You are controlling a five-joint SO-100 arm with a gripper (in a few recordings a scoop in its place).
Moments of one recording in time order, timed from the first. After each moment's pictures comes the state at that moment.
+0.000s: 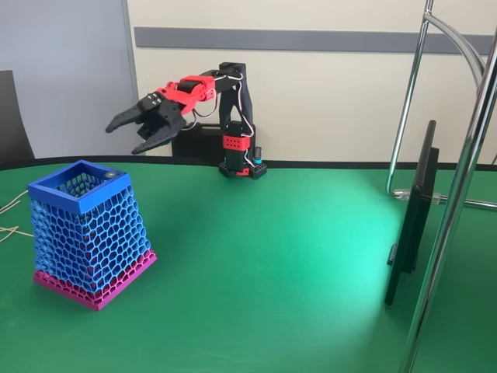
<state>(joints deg) 24.6 83.3 83.1 15.2 46.6</state>
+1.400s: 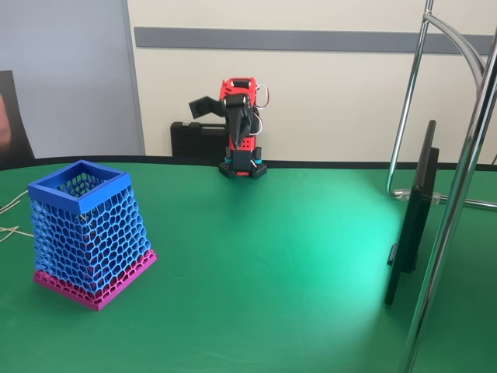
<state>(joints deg) 1.2 163.7 150.7 35.9 8.8</state>
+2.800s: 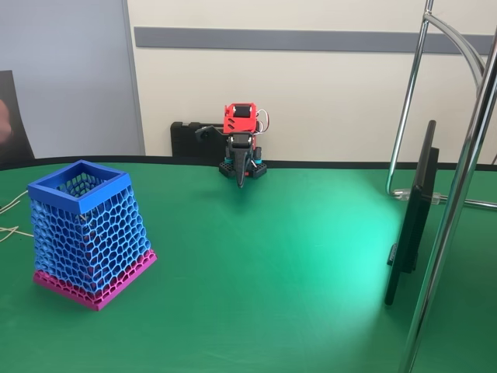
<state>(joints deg) 0.0 190.1 175.3 54.8 1.2</state>
